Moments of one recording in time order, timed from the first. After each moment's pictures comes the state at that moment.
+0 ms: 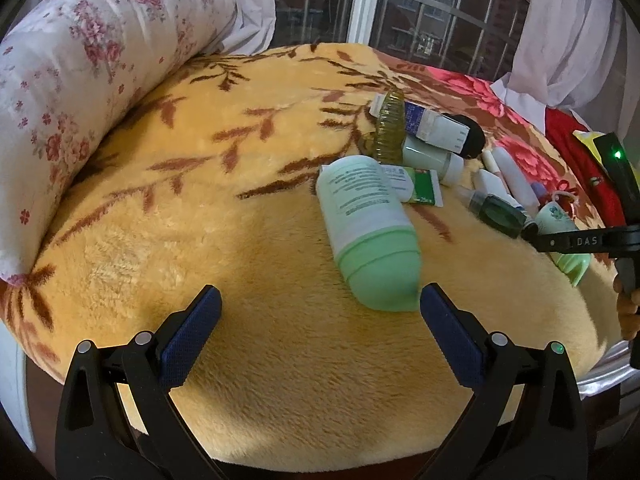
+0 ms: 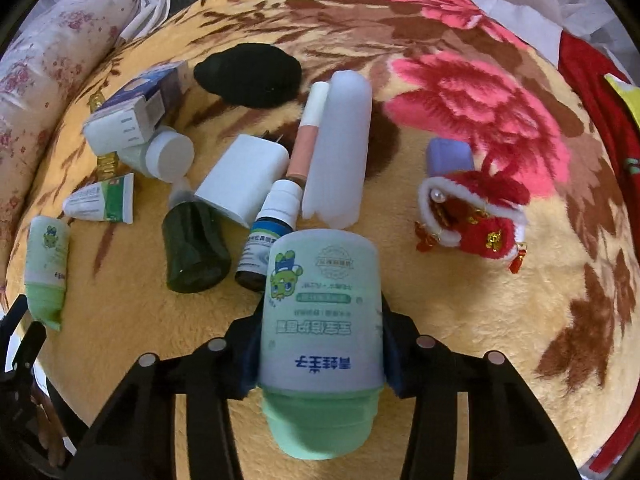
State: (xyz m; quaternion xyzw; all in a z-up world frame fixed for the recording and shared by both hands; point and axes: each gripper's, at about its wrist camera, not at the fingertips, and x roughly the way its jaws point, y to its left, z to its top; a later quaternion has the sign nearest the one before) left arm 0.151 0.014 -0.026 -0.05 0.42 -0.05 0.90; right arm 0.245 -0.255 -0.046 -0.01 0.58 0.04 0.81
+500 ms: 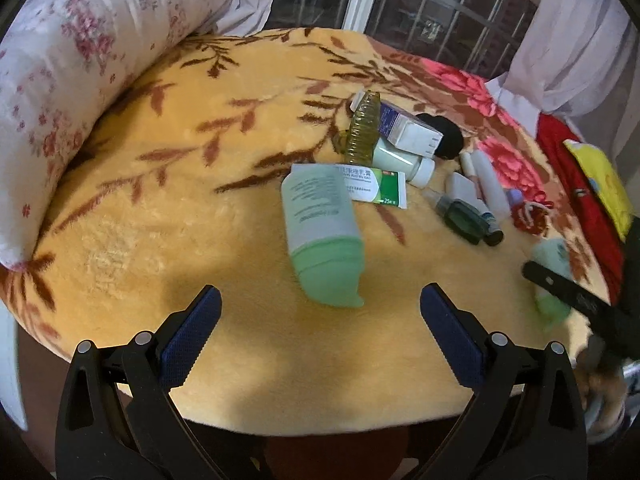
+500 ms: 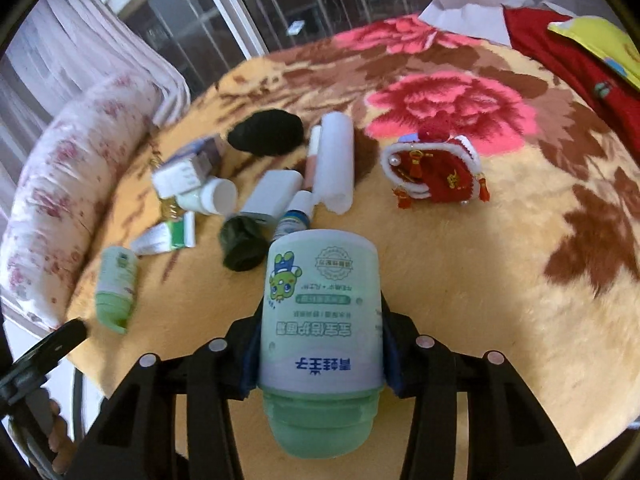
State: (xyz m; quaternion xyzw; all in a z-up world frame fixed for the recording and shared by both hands) left arm 0.160 -0.007 0.001 -0.07 0.47 -0.04 0.88; right arm 0.174 -0.286 -0.029 0.14 0.46 0.08 0.87
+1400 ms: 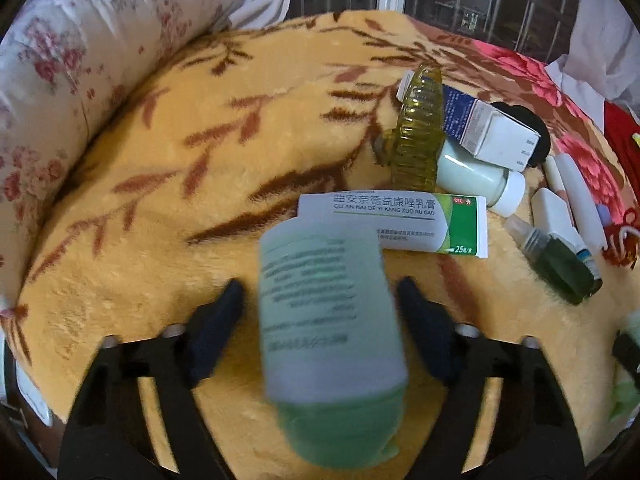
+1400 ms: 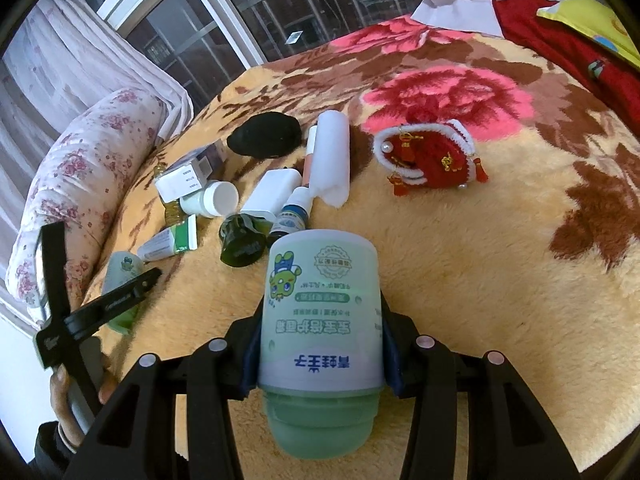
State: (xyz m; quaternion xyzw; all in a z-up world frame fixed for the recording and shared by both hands) left arm 0.232 -0.024 -0.048 -0.02 0.47 0.04 0.88; right arm 0.167 -0.291 -0.040 0.16 0.45 0.08 0.87
